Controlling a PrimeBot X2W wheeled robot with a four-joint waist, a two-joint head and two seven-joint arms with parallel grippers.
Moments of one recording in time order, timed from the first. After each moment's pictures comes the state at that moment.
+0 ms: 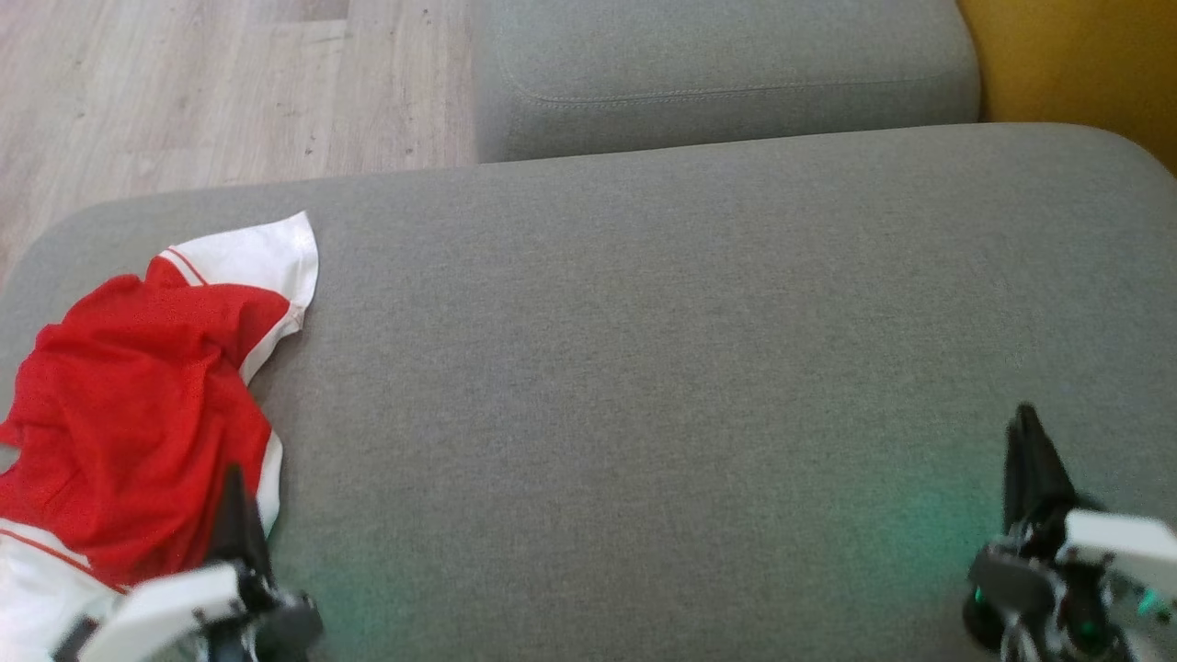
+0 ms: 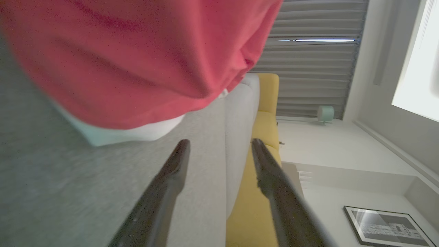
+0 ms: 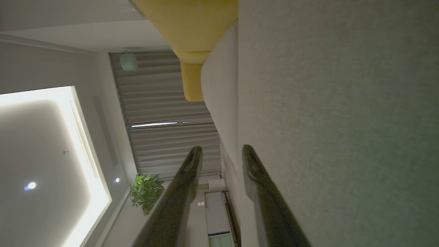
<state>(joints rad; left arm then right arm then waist) -0.05 0.06 0.03 0.31 -1.64 -0.12 0.08 -0.04 -0.07 -0.07 0.31 1.66 0.11 0.06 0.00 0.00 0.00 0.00</state>
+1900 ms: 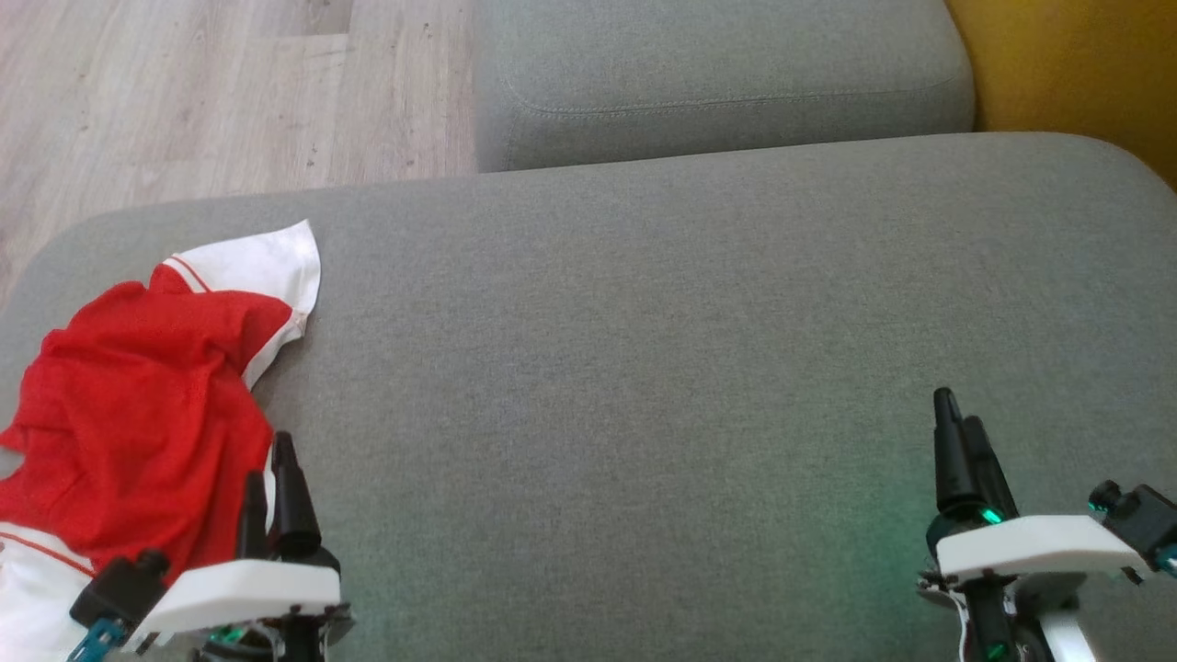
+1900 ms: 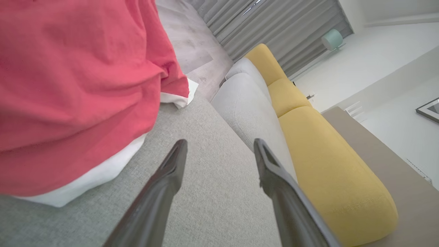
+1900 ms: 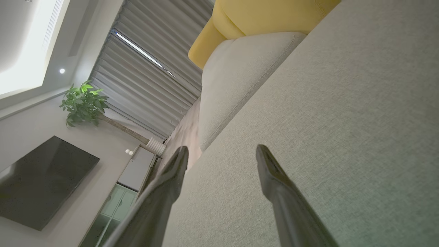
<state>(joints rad) 0.01 0.05 -0.07 0.19 -1.00 -0.04 -0.06 0.00 -0.06 0.05 0.24 0.95 0.11 -0.07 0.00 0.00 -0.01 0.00</state>
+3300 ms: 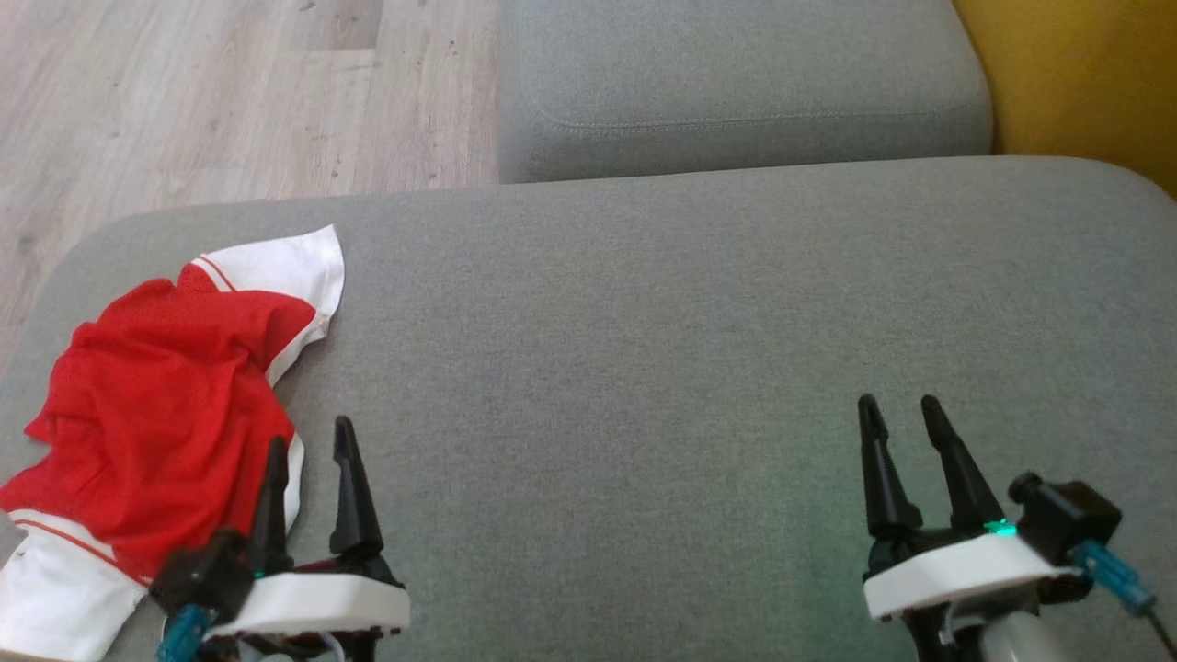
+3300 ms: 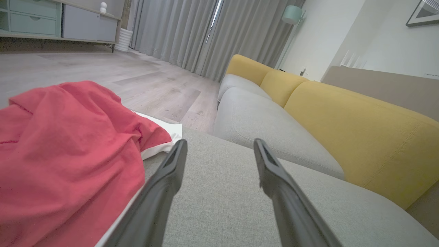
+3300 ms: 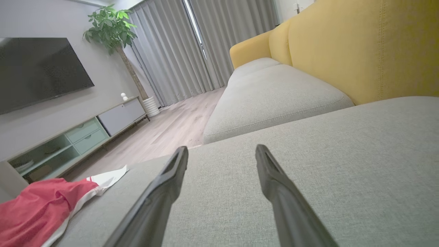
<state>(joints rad) 0.03 0.05 -0.15 0.13 -0.49 0.03 -0.17 0.03 -0.05 0.13 0.17 0.40 0.12 -0.17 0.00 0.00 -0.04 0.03</state>
